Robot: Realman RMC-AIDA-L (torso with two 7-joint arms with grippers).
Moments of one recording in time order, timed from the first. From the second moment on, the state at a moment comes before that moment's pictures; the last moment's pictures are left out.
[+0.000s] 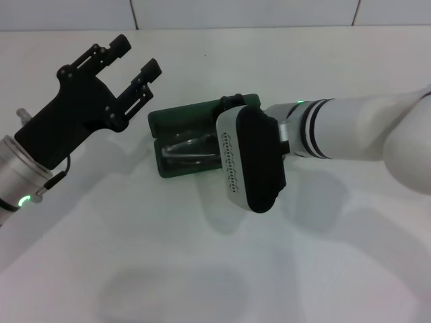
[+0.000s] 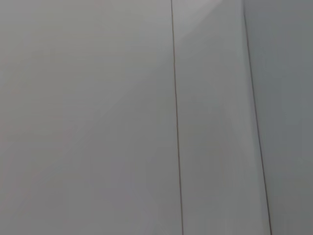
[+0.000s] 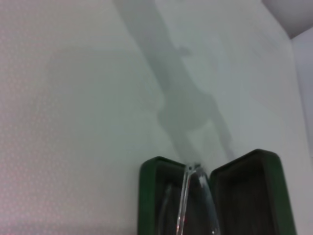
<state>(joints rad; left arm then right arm) -0.41 -2.09 0.98 0.26 1.04 1.59 -0.62 0.71 2.03 -2.19 -1.10 -2.51 -0.44 2.00</state>
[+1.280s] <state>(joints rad) -0.39 -2.08 0.98 0.26 1.04 1.59 -0.61 0.63 2.03 -2.16 -1.20 -2.56 -0.46 1.95</state>
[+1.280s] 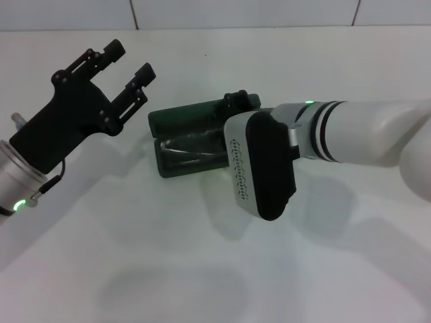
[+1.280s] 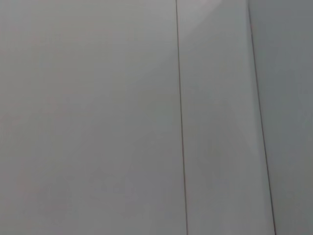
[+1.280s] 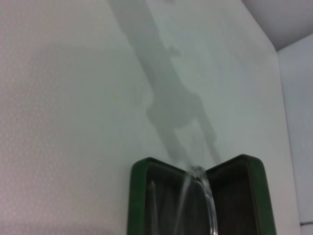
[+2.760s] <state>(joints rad) -0.39 -2.08 0.98 0.26 1.05 1.59 -0.61 0.74 2.03 -1.78 -1.09 -2.01 -0.93 1.80</state>
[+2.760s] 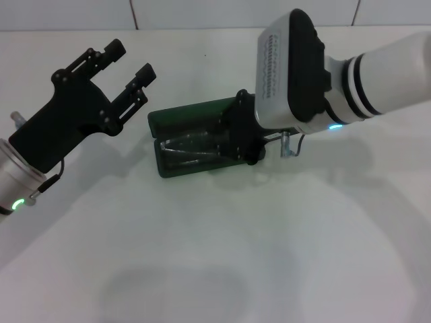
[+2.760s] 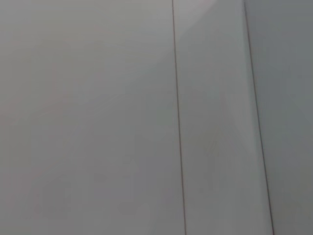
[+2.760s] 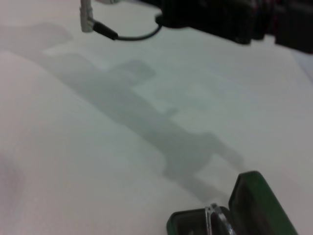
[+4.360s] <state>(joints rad) -0.39 -2.09 0.97 0.26 1.02 1.60 -0.61 0.53 2.02 -1.48 -0.70 -1.26 -1.16 1.05</state>
